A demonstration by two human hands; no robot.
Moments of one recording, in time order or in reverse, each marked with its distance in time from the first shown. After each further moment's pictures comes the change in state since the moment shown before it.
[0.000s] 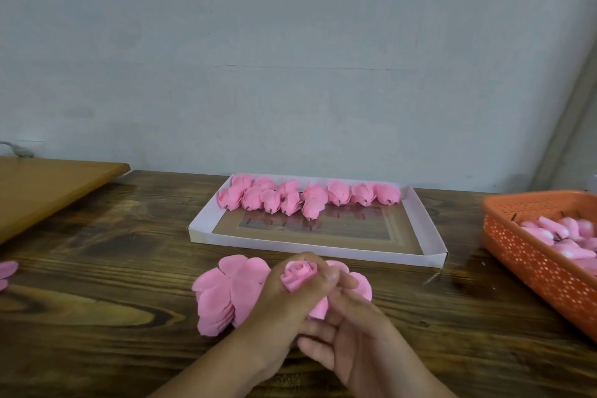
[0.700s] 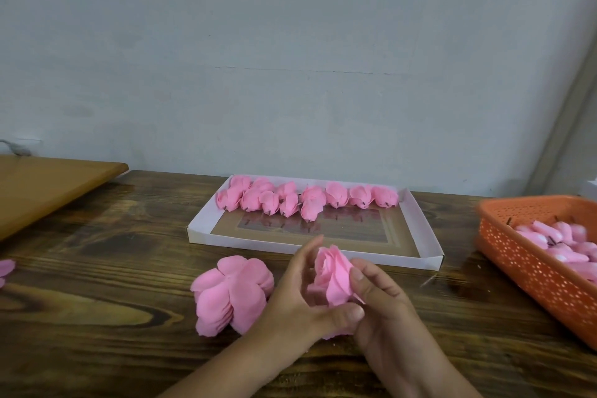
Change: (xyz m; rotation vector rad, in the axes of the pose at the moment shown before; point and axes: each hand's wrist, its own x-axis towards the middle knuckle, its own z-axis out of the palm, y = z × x) left_hand 0.007 -0.025 -0.004 0.138 -0.046 0.002; right_hand 0.002 -0.015 -0.022 0.052 0.100 -0.224
